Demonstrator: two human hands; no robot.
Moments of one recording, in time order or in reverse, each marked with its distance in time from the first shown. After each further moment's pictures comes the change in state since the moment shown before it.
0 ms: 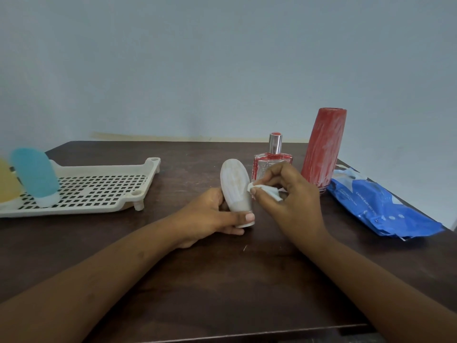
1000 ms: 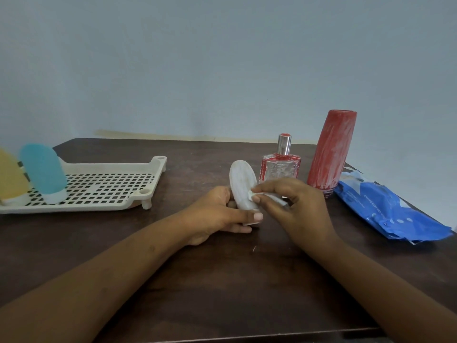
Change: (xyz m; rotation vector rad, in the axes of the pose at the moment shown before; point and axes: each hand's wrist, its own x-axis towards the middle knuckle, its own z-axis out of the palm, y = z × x) left_hand 0.001 0.004 -0.003 -0.071 0.004 -0.064; right_hand -0.001 0.003 0.001 -0.104 -0.123 -0.100
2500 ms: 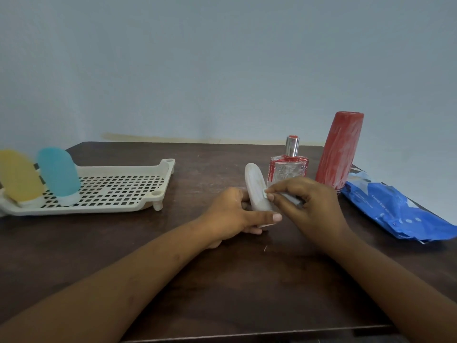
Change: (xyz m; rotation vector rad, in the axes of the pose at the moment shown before) left_hand -0.003 -0.002 0.012 0.127 0.098 0.063; right_hand 0.002 0.001 -0.007 -0.101 -0.045 -0.057
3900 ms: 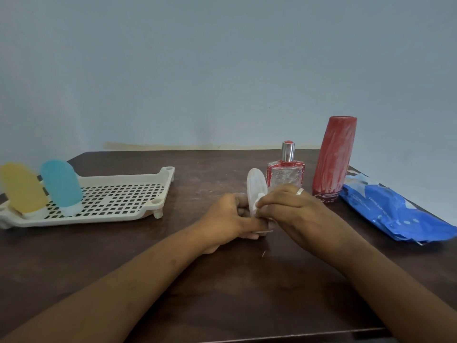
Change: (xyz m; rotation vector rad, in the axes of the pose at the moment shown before) left_hand 0.001 0.000 -0.004 0.011 -0.035 0.021; right_hand 0.004 -0.008 -0.013 -0.307 -0.294 -0.445
